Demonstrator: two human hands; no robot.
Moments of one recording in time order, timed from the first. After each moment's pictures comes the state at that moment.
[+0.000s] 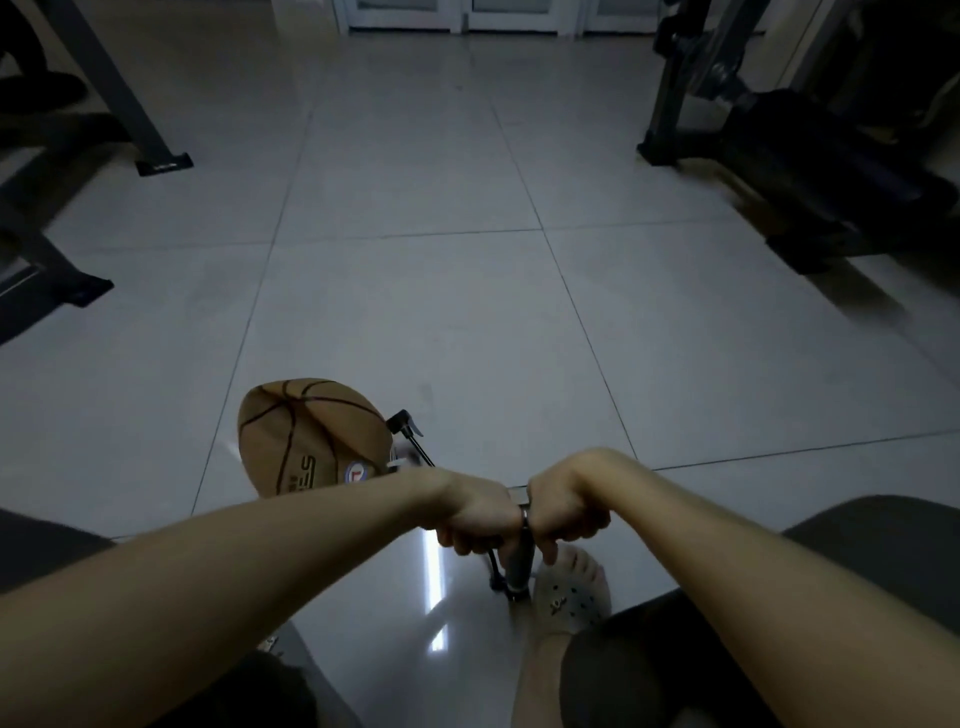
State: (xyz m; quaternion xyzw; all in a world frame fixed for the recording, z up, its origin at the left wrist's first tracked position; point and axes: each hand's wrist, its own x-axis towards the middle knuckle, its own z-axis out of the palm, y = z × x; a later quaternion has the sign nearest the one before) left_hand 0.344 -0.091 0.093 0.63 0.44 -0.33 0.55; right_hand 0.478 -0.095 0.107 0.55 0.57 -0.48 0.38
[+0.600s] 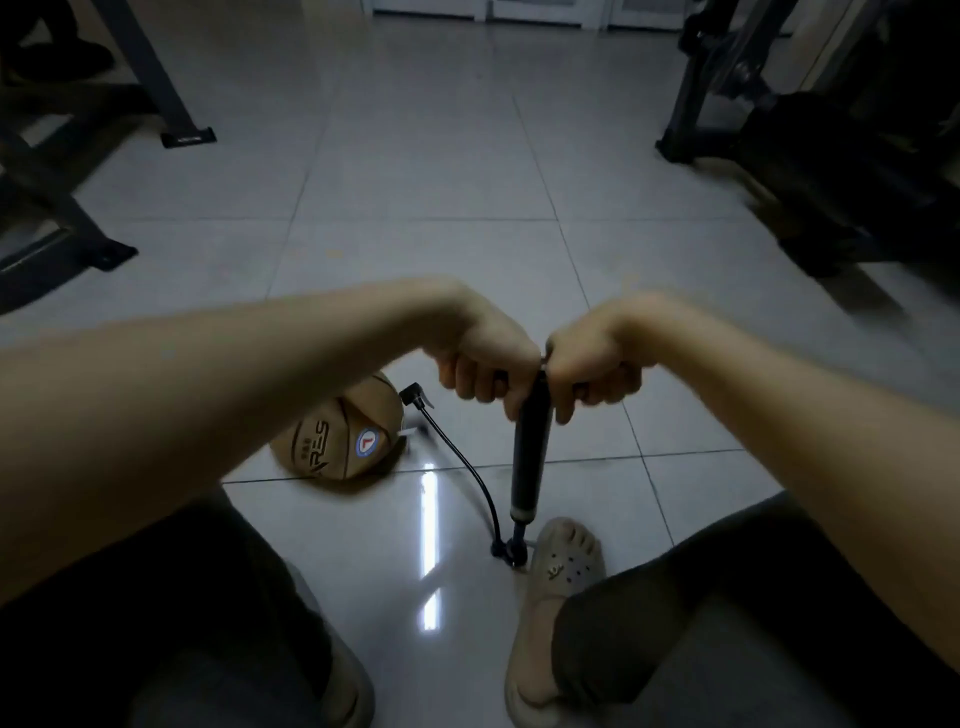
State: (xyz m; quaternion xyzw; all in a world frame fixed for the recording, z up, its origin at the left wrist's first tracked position) left_hand 0.338 -0.040 0.211 0.67 0.46 -0.33 0.48; right_hand 0.474 -0.065 0.230 0.60 0.61 -0.41 0.31
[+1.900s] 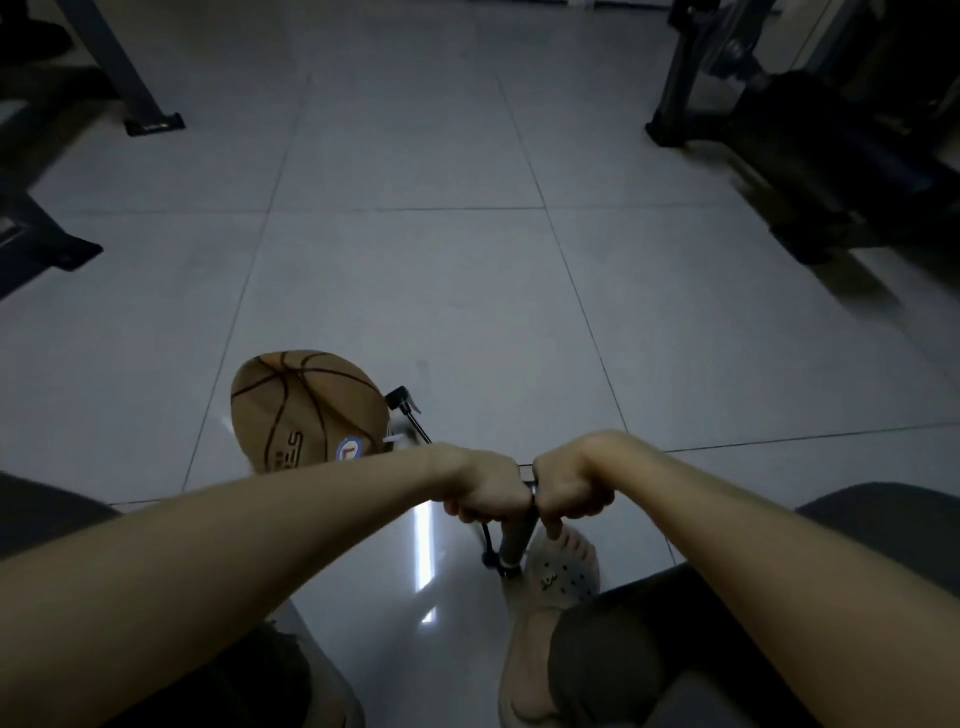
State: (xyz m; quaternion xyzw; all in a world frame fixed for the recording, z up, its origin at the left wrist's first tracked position) left_hand 0.358 -0.094 0.093 0.70 0.45 -0.32 0.46; right_hand 0.484 -0.098 0.102 0.55 0.60 -0.44 0.39
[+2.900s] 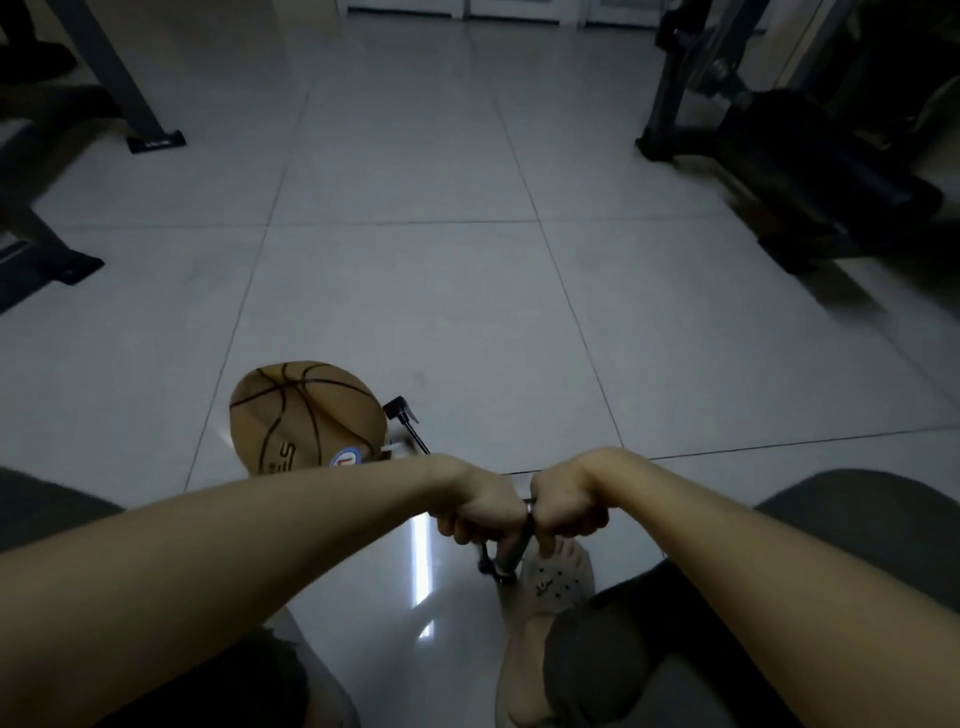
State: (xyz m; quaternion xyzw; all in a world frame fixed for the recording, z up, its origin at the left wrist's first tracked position) left_hand 0.357 -0.101 0.085 0.64 0.41 -0.38 0.53; right_hand 0.490 -0.112 0.098 0.55 0.56 -0.49 0.37
